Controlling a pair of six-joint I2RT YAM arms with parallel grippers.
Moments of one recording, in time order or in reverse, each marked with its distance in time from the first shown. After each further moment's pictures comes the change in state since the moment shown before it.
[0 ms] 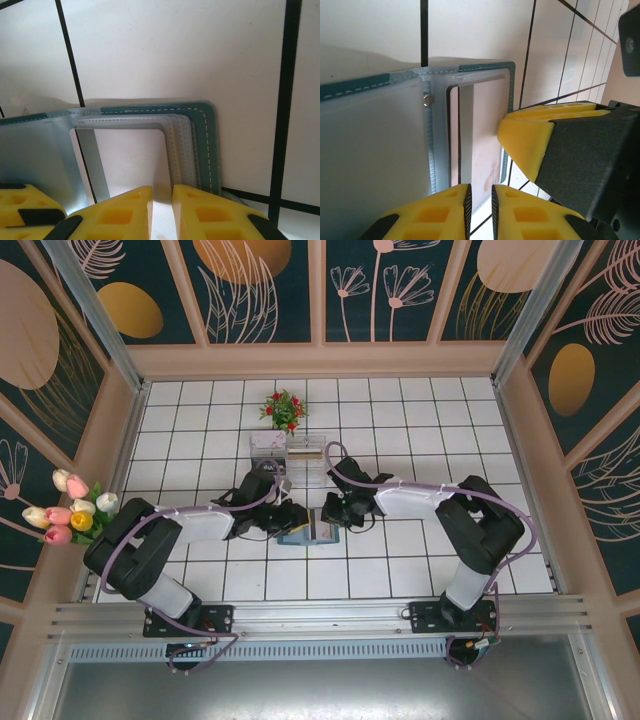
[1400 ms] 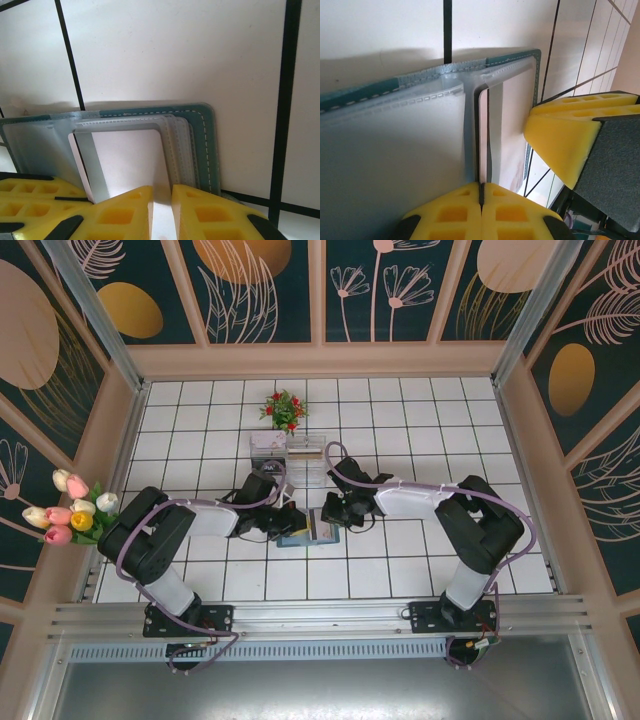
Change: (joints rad) left arm 0.018 0.096 0.005 0.038 0.073 0.069; right arm 0.000 0.002 -0.002 0.007 0.001 0.000
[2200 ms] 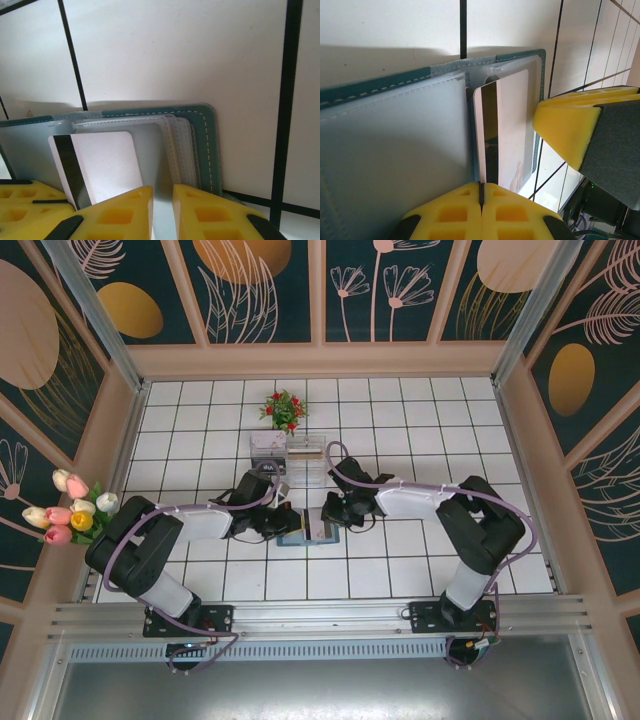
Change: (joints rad) left arm 0.014 -0.087 -0.013 -0.103 -0.055 0.059; right arm -0.006 -0.012 -0.006 0.010 -0.007 0.002
